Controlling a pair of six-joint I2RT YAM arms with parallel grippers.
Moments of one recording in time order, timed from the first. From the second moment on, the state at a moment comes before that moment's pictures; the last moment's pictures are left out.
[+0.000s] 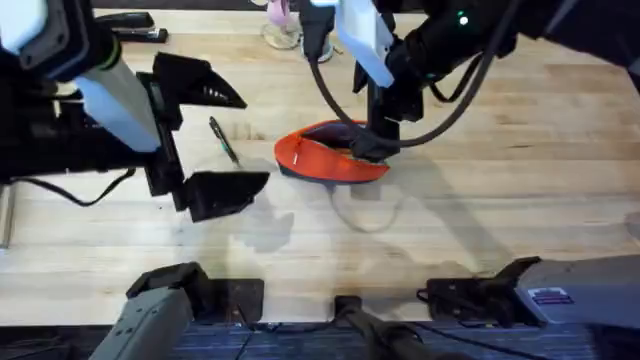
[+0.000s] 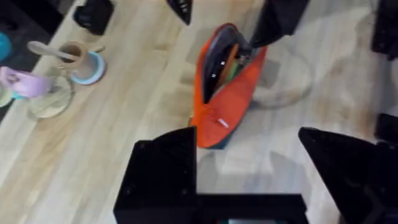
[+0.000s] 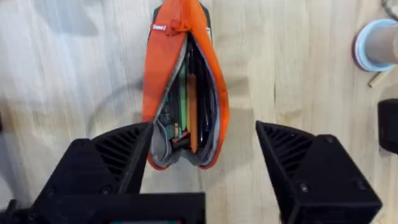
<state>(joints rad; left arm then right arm) 0.23 0.94 1.03 -1.30 0.92 1.32 0.55 1.57 1.45 -1.06 -0.27 -0.89</state>
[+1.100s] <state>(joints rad) 0.23 0.97 1.03 -1.02 0.54 0.30 0.55 1.56 1.45 -1.03 -0.27 -0.63</state>
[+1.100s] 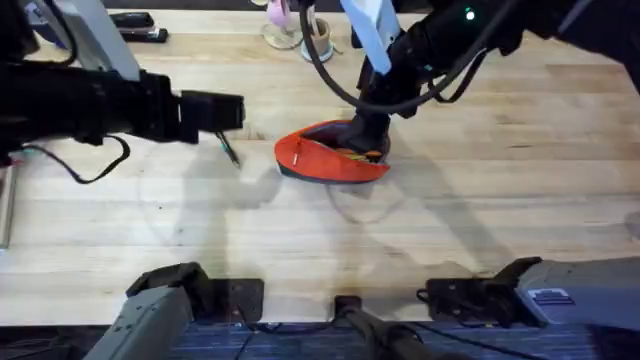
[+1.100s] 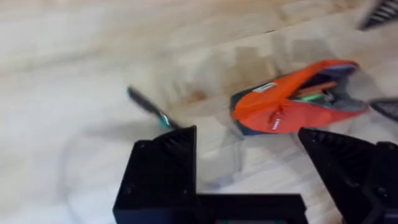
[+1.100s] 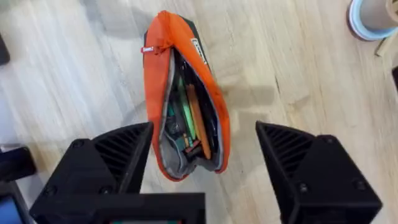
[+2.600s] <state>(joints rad) 0.09 1.49 1.03 -0.82 0.06 -0.48 0.55 1.56 1.45 -1.03 -0.27 -0.63</state>
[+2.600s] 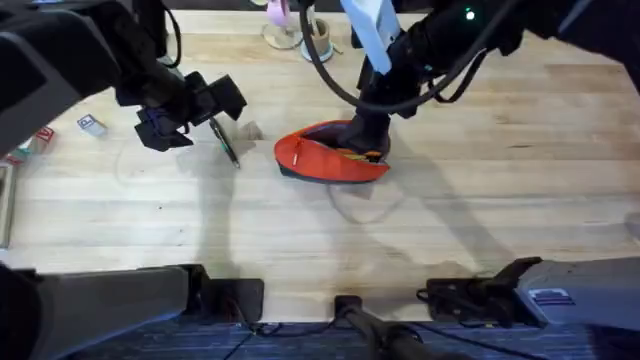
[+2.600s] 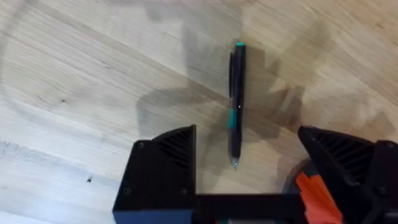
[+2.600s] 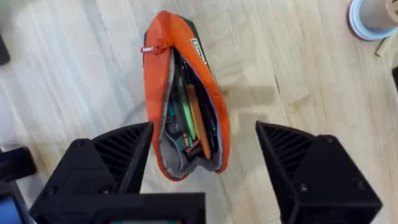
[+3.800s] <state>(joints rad) -0.01 1.68 1.04 -0.77 -0.08 -0.56 0.55 1.56 1.45 -1.00 -0.27 -0.63</state>
